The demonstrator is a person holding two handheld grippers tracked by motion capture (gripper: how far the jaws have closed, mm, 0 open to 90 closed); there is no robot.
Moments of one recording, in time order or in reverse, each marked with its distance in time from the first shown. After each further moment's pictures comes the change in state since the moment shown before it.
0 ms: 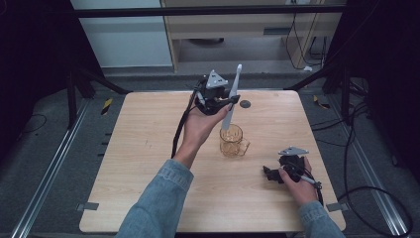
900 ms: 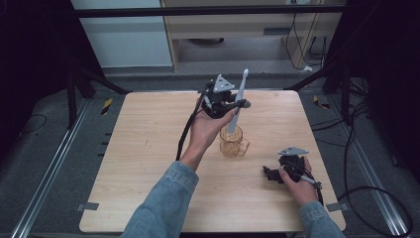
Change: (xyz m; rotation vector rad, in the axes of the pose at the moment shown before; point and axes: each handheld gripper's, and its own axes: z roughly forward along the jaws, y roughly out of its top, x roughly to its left) left arm -0.009 -0.008 0.017 0.008 -0.024 -0.006; right arm 0.000 0.000 0.000 0.000 0.000 0.001
